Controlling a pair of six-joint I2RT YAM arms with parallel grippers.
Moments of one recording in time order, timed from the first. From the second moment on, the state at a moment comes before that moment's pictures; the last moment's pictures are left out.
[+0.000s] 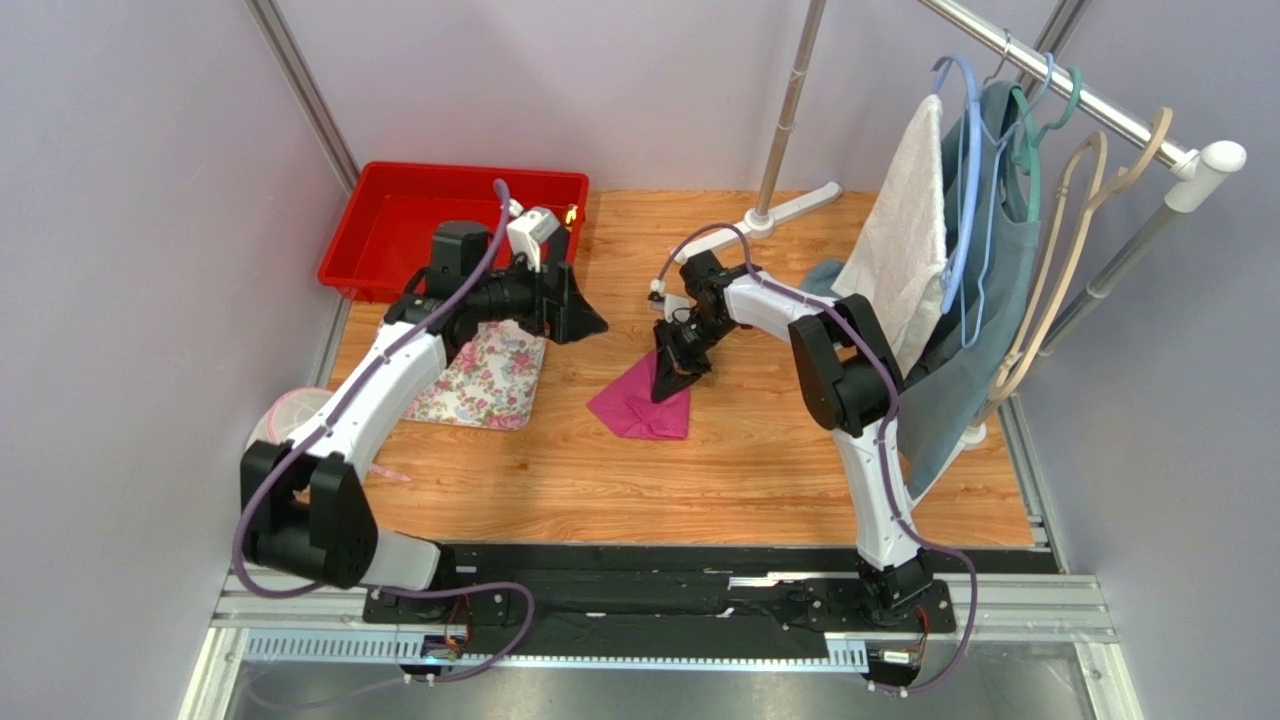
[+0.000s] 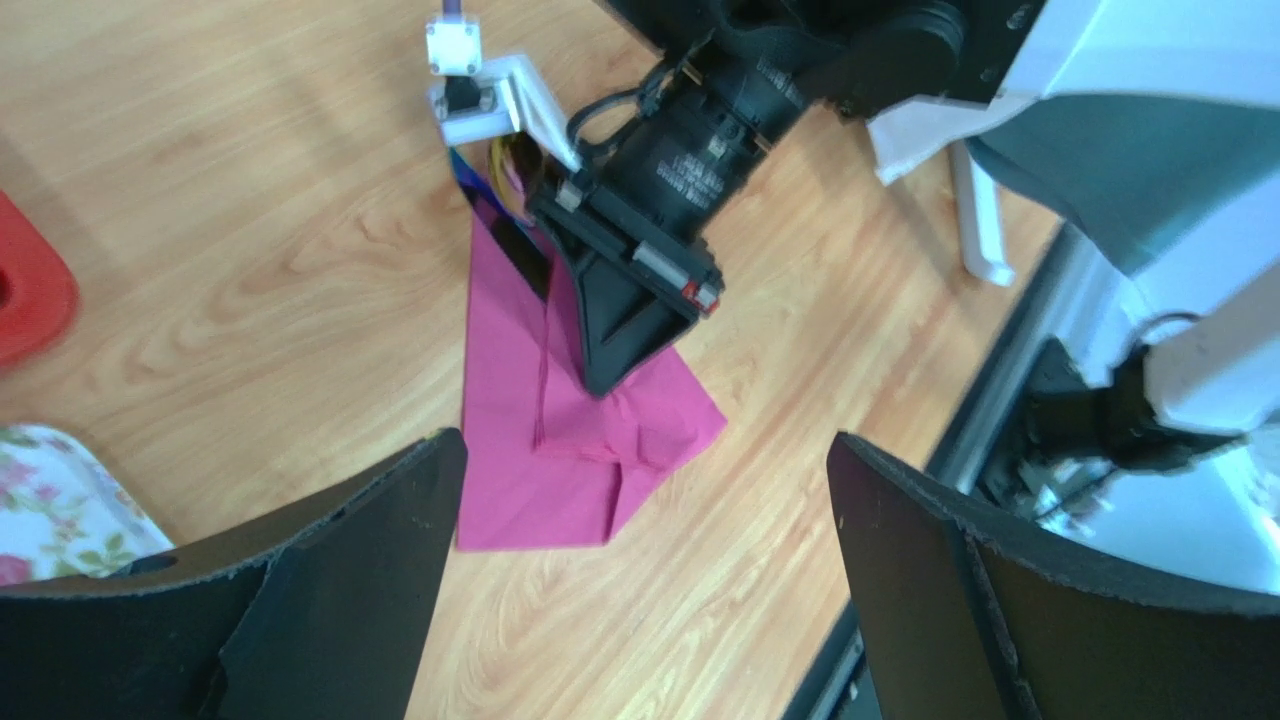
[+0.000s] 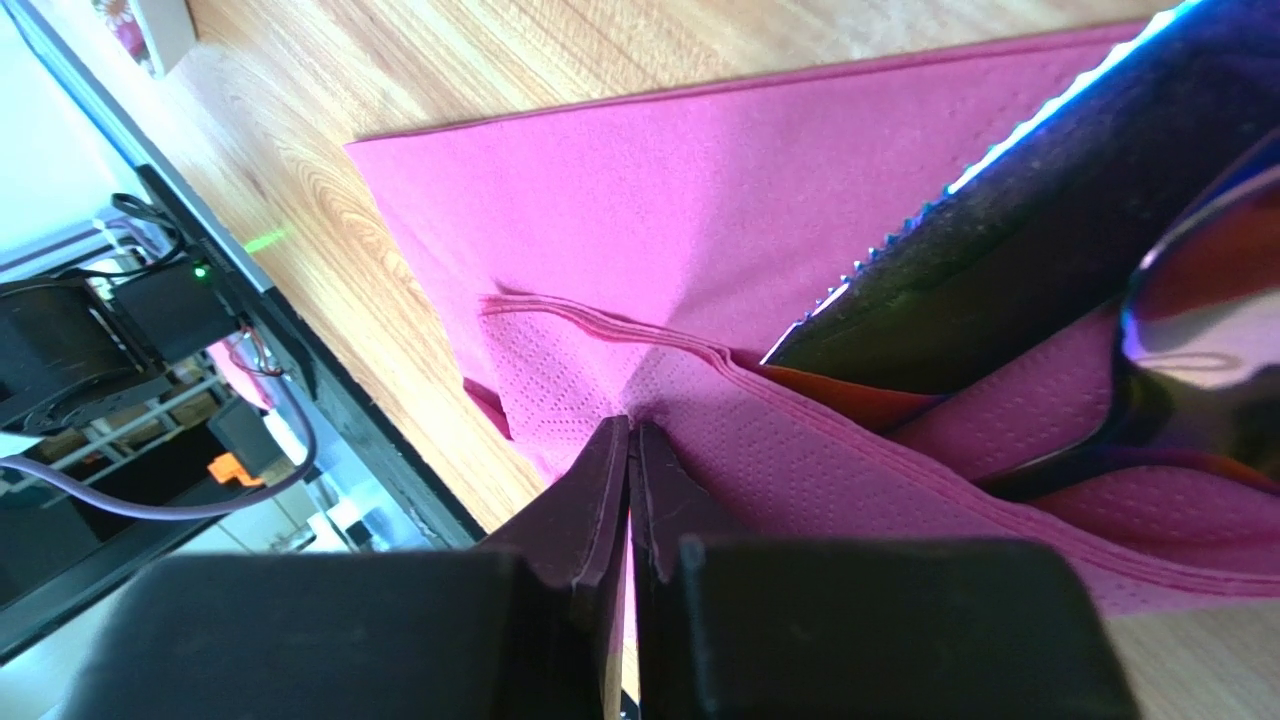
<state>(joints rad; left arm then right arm) -0.26 1.38 1.12 -0.31 0.69 -0.13 0.48 2.29 1.70 -0.78 -0.72 0.19</state>
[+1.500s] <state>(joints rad) -0.46 1.91 0.90 0.22 0.75 -0.69 0.49 2.25 1.60 -0.66 -0.72 0.34</state>
